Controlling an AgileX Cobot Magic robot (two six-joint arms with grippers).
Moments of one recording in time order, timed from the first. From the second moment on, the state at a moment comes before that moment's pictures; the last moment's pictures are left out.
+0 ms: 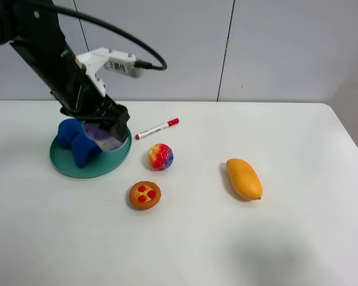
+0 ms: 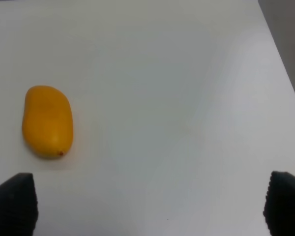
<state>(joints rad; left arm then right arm) -0.47 1.67 -1.36 -0.10 1.00 0.15 0.05 0.00 -0.50 -0.05 1.06 0.12</state>
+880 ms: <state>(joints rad) -0.90 1.97 -1.52 -0.07 0.91 0.09 0.05 0.00 -0.50 -0.05 1.06 0.12</state>
